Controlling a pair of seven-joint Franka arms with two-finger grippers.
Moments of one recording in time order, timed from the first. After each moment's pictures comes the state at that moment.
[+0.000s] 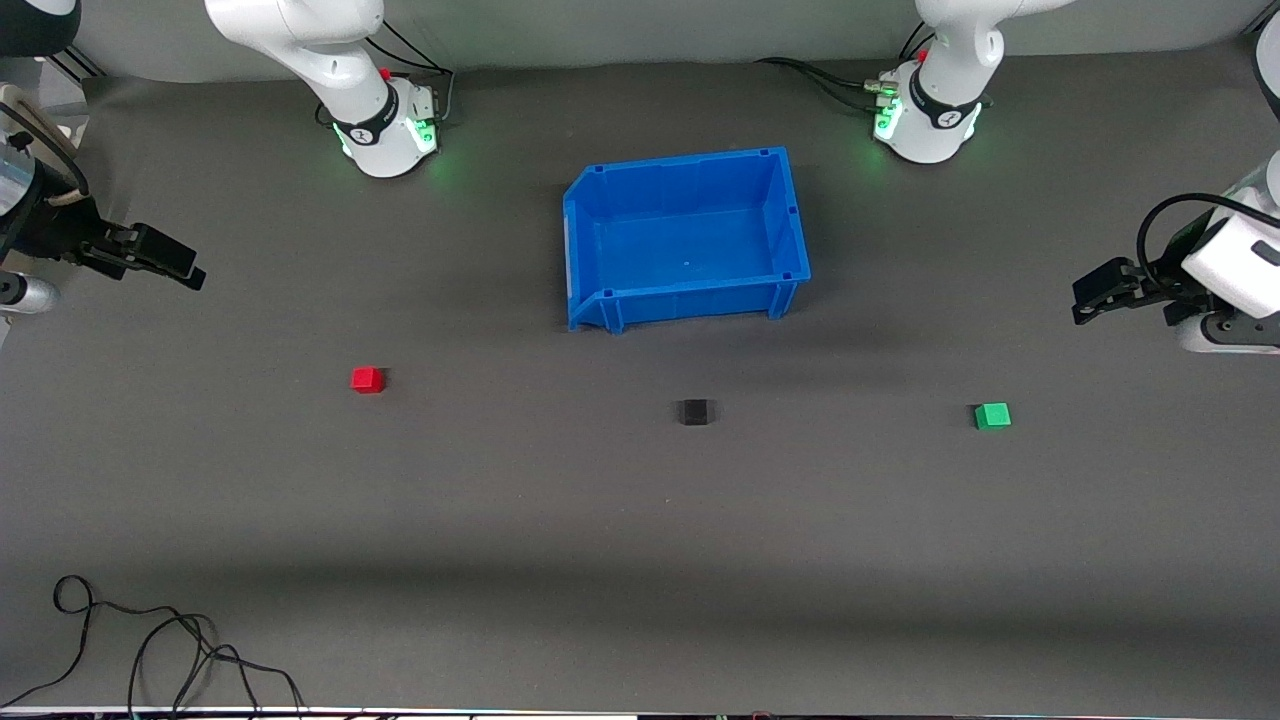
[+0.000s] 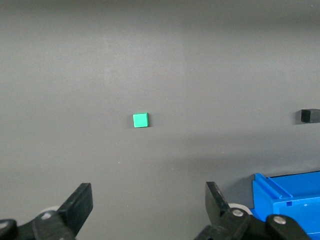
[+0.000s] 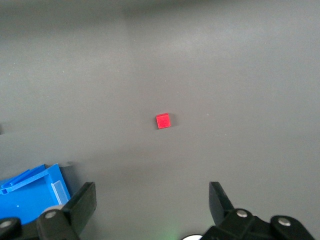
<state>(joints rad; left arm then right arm) 0.19 0.02 -0.24 -1.65 0.00 1.68 -0.01 0.02 -0.05 0.01 -1.64 0.02 1.53 0.21</state>
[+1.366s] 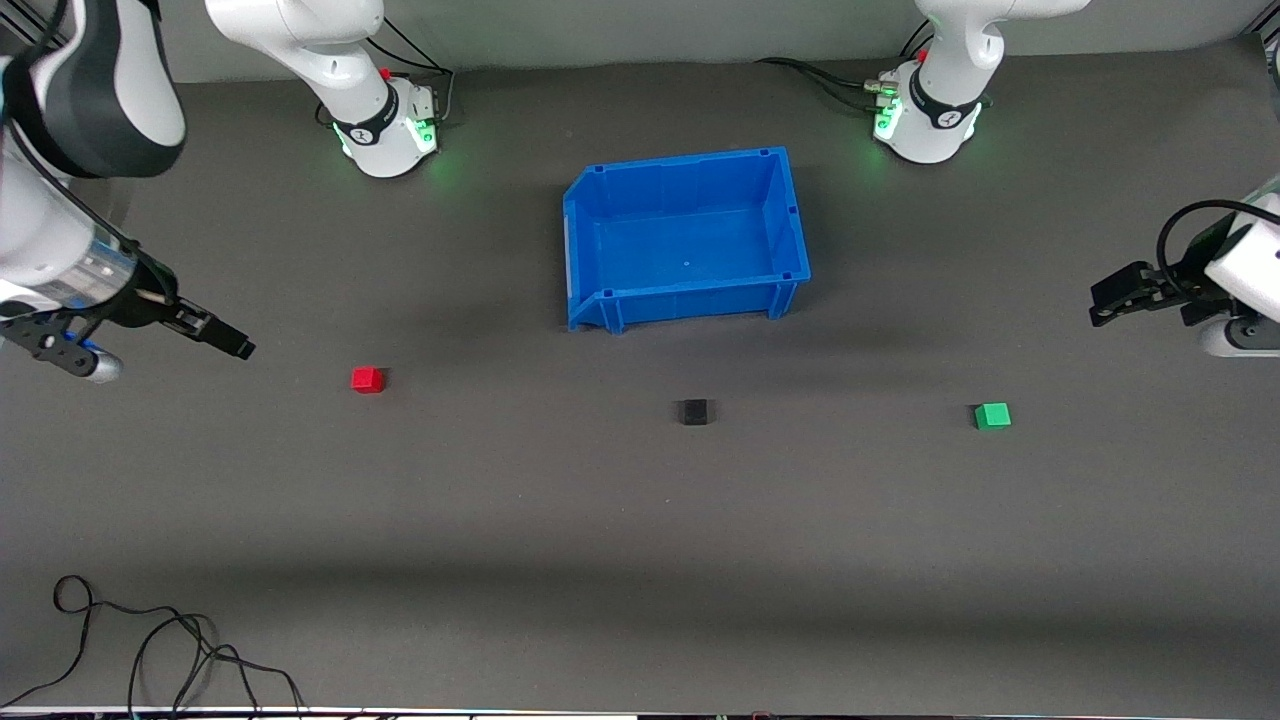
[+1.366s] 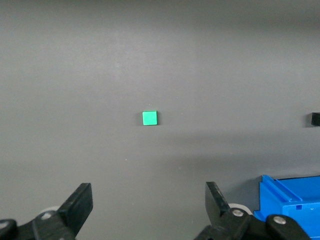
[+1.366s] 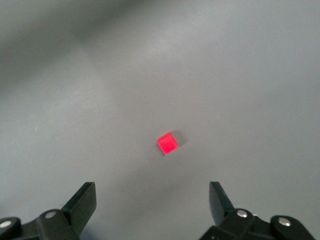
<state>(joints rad) -0.01 0.03 0.02 -1.65 0.00 1.68 -0.01 0.00 -0.05 0.00 -1.97 0.02 1.91 0.60</state>
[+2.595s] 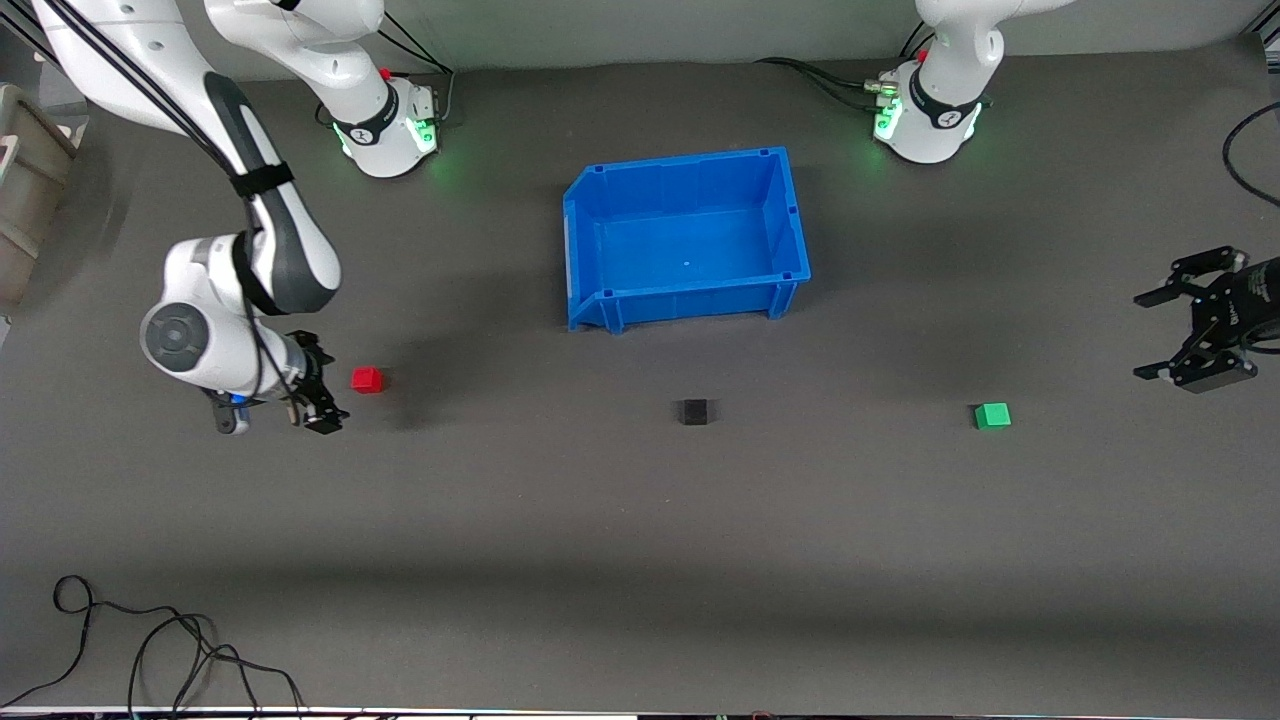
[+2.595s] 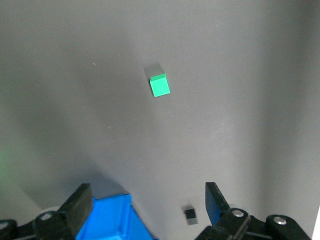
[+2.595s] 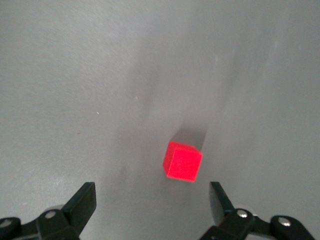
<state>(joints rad) 0.21 0.11 0.04 -1.80 -0.37 1.77 -1.02 0.08 0.32 0.01 -2.08 -0.06 2.24 1.45</state>
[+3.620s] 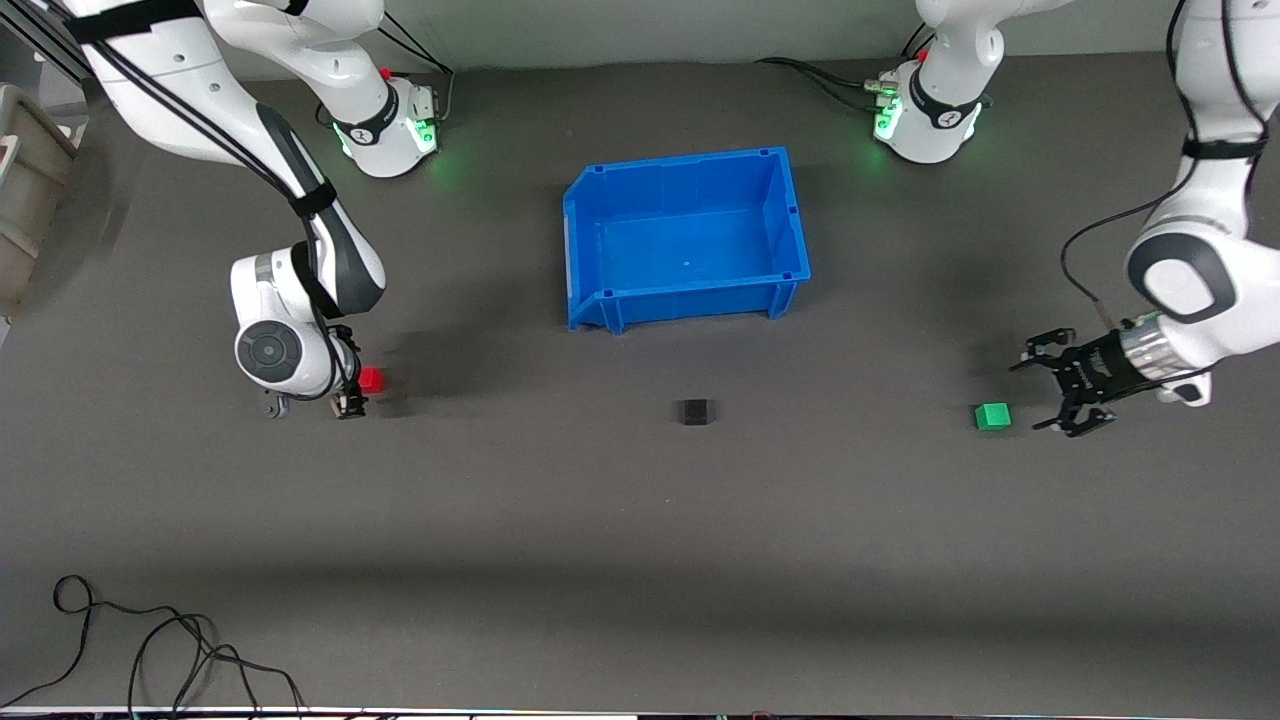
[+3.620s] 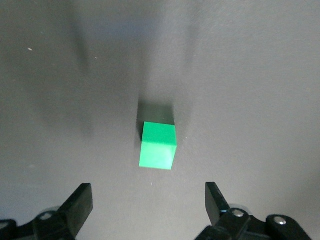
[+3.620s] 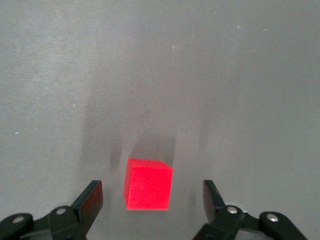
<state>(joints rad) 0.19 0.35 0.01 -2.15 -0.70 2.40 -1.02 0.12 0.40 -0.01 -2.13 -0.23 2.24 1.67</state>
